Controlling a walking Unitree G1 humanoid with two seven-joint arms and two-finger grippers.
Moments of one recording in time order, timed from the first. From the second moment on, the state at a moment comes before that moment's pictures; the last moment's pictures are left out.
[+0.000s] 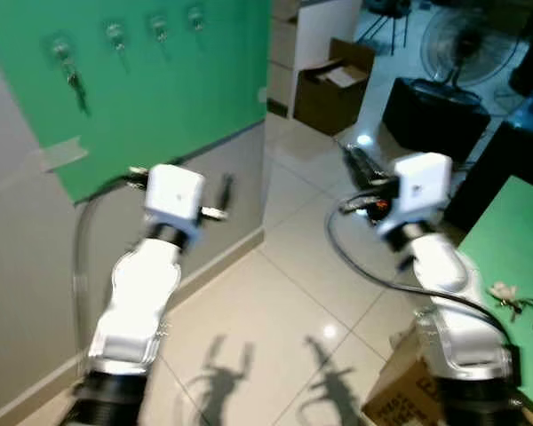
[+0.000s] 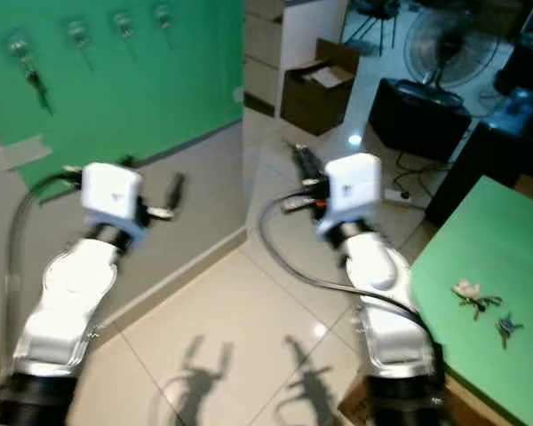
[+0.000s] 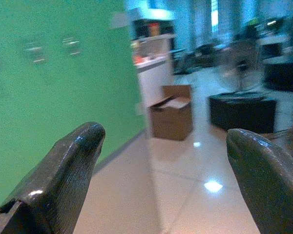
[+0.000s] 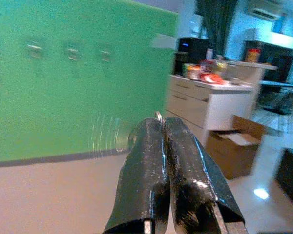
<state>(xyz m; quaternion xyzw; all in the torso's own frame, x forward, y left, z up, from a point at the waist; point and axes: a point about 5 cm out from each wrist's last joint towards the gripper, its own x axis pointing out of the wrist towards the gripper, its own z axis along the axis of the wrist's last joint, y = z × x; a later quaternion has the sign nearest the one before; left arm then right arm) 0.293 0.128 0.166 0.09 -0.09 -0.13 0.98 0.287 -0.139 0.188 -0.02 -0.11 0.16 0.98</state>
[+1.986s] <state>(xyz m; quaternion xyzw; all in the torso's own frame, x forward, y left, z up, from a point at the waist) 0.296 0.128 0.164 0.10 -0.08 -0.15 0.98 0.294 -0.138 0.192 -0.04 -0.12 0.16 0.98</state>
